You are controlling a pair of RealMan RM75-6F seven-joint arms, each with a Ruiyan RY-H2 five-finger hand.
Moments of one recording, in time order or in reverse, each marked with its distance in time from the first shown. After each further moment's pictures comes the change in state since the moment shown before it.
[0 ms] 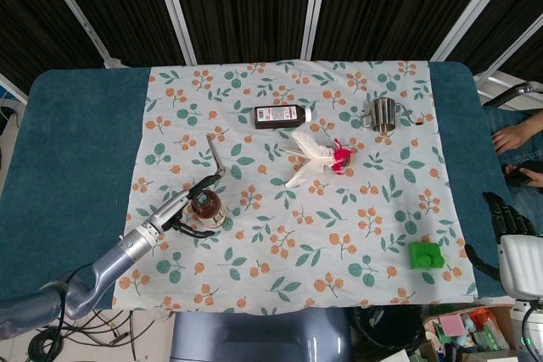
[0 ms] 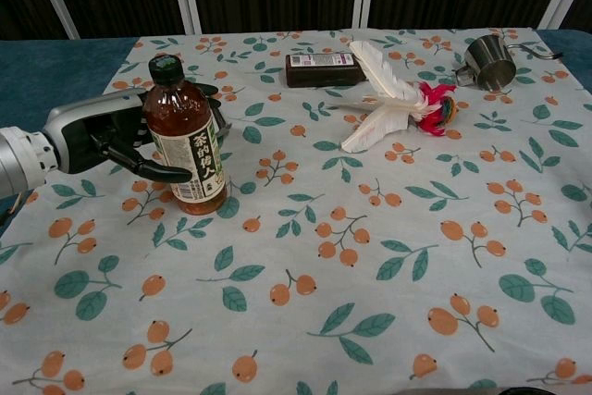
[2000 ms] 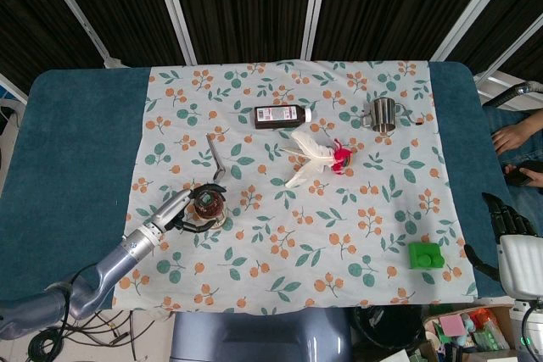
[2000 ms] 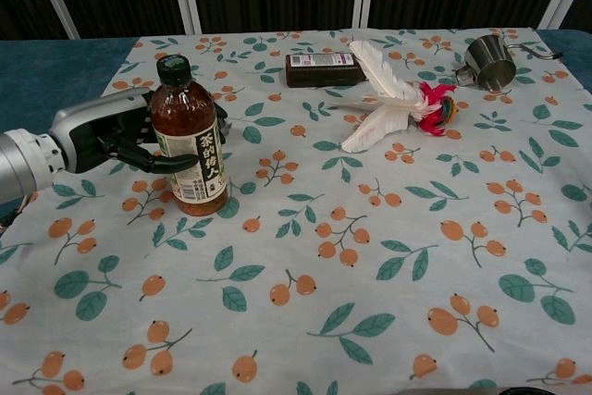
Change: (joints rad) left arm 0.007 -0.026 -0.020 0.010 -0.021 -0.002 0.097; right arm 0.001 0.001 -0.001 -0.003 0.000 -0.003 0.004
